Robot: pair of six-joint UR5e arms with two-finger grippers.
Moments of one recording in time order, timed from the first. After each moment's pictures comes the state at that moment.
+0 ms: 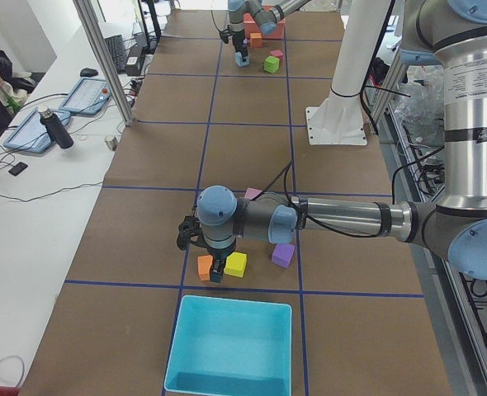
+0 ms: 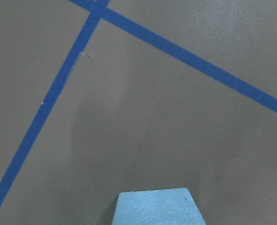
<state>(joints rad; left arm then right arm) -1.51 -1.45 -1.74 -1.65 -2.40 0.04 0.92 -1.49 1.65 -1.30 2.19 0.27</state>
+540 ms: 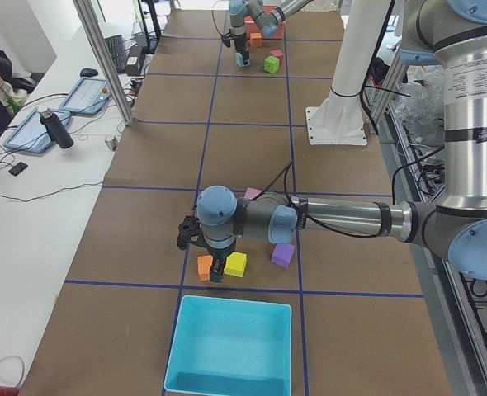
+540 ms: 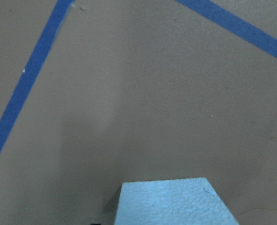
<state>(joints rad) -1.51 -1.45 -1.74 -1.65 -2.40 0.04 0.90 -1.49 1.64 -1.31 2.19 0.26</state>
